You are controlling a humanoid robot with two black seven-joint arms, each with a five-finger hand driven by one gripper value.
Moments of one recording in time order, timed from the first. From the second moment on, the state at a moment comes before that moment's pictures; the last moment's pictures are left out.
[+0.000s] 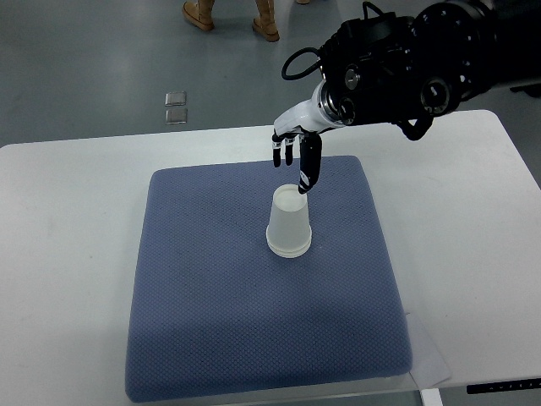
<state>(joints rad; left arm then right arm) -0.03 0.00 -0.06 -0.14 -0.04 0.06 -0.03 2.22 0.00 -1.02 1.37 -0.06 0.18 -0.08</state>
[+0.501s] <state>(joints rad) -0.03 0.00 -0.06 -0.14 -0.04 0.06 -0.03 2.24 0.00 -1.02 1.36 -0.05 0.18 -0.08</state>
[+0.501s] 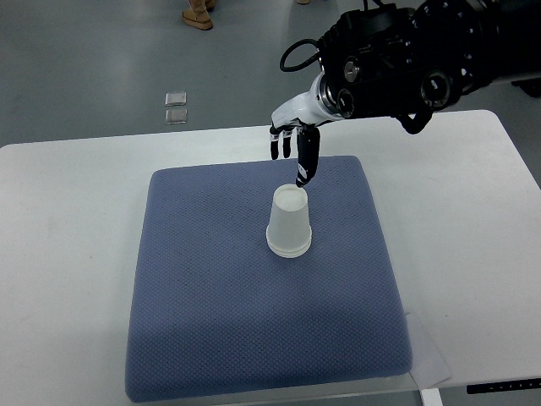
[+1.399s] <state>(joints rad) -0.03 0.00 -0.06 -0.14 -0.04 0.06 -0.03 1.74 -0.43 -0.49 1.09 0.28 -0.14 0.01</state>
